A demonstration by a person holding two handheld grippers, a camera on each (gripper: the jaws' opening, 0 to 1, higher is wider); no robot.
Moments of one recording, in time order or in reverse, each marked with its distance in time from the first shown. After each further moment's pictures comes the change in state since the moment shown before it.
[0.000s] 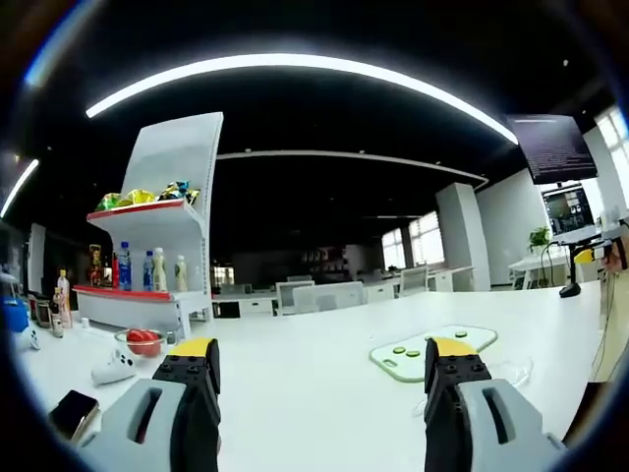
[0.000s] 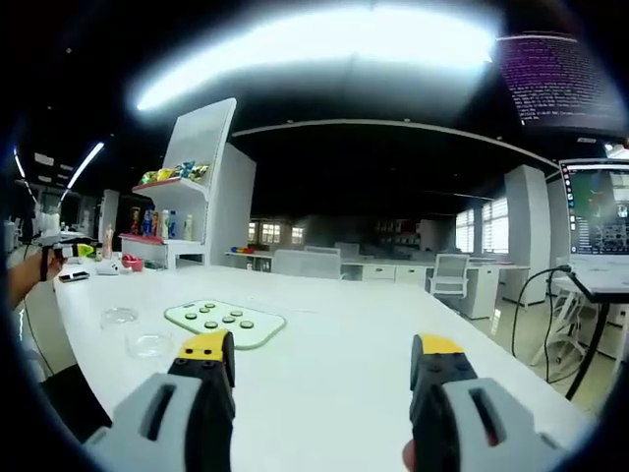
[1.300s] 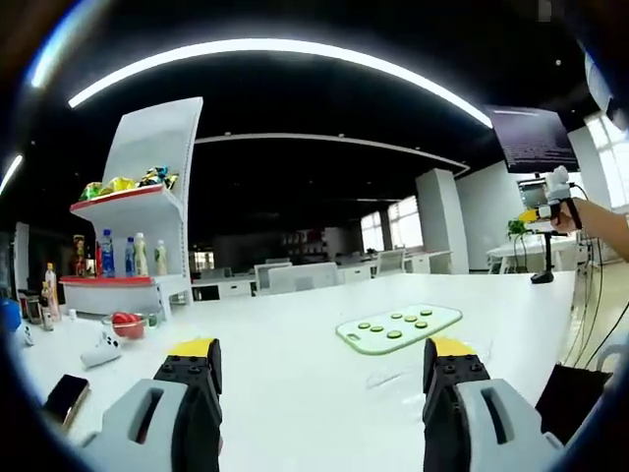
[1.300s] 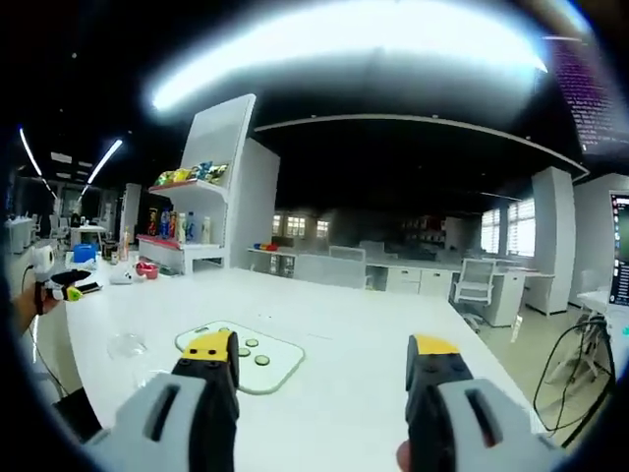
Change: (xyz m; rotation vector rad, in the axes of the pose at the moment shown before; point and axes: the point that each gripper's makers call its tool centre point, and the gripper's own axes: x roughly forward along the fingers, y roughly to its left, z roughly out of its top) left arm -0.034 -0.045 -0.014 0.005 0.075 -0.114; right arm 0.084 0.014 0.074 -0.046 0.033 0.136
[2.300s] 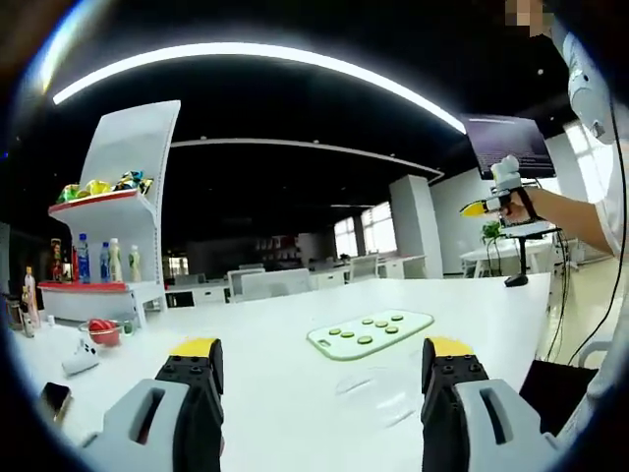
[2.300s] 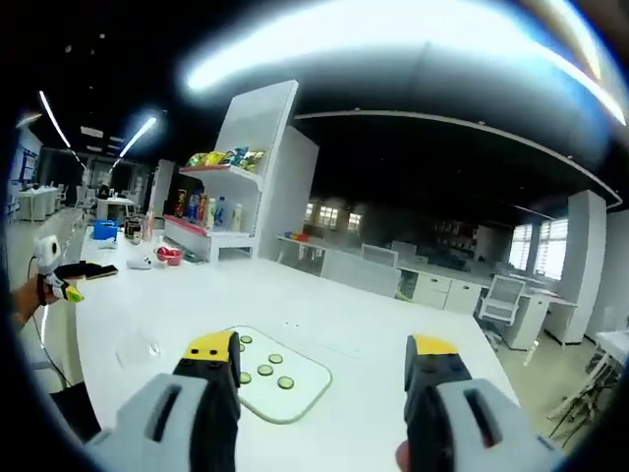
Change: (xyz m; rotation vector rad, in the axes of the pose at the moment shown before) left arm 0.001 -0.023 0.004 -0.010 -0.003 -0.120; right arm 0.069 0.065 0.033 -0.100 0.059 0.161
